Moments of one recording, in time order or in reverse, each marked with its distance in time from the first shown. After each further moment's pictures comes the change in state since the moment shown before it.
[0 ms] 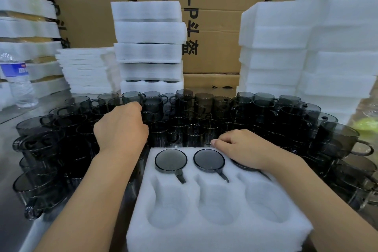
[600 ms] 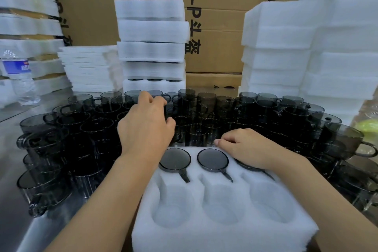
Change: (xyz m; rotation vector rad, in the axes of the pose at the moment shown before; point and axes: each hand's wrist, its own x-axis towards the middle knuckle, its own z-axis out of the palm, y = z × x) left_hand -0.016 0.020 0.003 -0.177 0.078 0.159; right_hand -0.001 0.000 0.000 0.012 0.023 -0.012
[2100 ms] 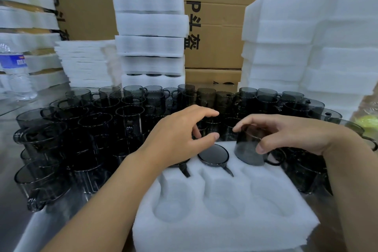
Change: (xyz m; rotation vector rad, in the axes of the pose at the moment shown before) left_hand -0.011 0.010 0.020 -0.536 -0.337 0.535; right_hand -0.034 0.019 -0.060 0.406 -0.298 -0.023
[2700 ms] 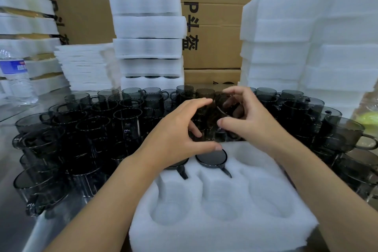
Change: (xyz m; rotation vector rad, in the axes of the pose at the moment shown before) left_hand 0.002 0.002 -0.002 -0.201 0.006 -0.013; right_hand 0.045 -0.011 0.044 0.241 0.603 -0.283
